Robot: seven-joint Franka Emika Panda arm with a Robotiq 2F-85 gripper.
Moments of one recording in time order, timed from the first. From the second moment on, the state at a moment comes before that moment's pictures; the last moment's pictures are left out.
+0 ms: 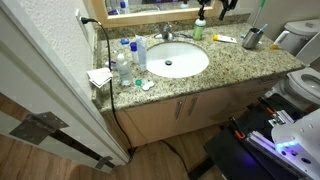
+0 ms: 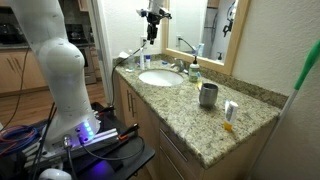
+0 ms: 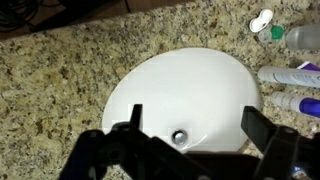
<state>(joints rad) -0.01 -0.07 0.11 -2.00 0.24 1.90 0.49</state>
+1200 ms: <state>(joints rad) 0.08 0.24 0.09 -1.77 -0.07 2.24 0.50</state>
